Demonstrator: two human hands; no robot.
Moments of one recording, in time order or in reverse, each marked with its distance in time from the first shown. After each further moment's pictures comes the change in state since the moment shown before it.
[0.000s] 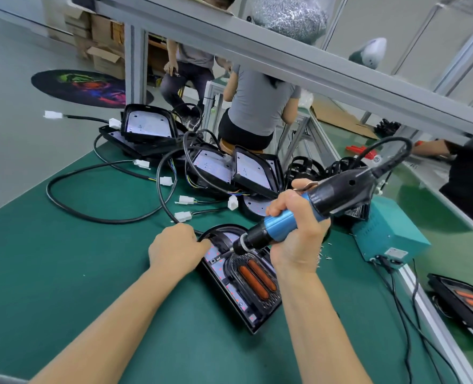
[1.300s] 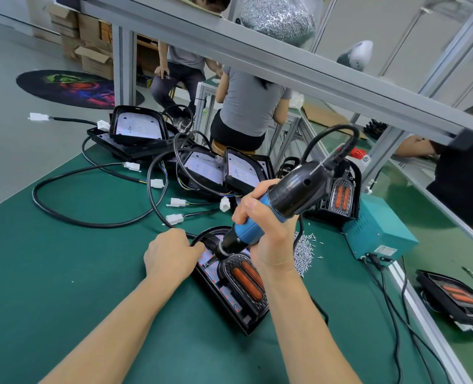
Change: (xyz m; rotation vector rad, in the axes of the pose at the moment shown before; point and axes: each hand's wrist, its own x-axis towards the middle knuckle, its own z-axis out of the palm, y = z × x) left_hand 0.001 -0.002 0.014 -0.066 0.048 -0.037; right_hand -0.005 0.004 0.009 -0.069 -0.396 0.005
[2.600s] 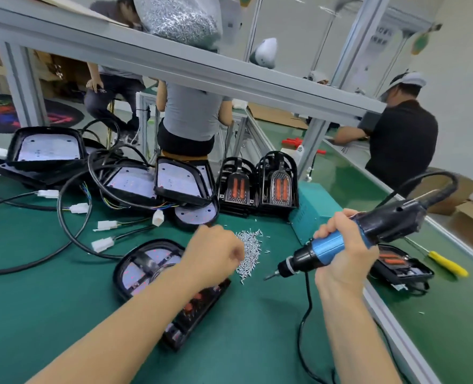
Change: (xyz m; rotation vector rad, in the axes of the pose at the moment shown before) left_hand -0.034 0.137 0.032 0.287 -0.277 0.965; right_hand -0.033 -0.080 -0.156 -0.104 0.873 -0.142
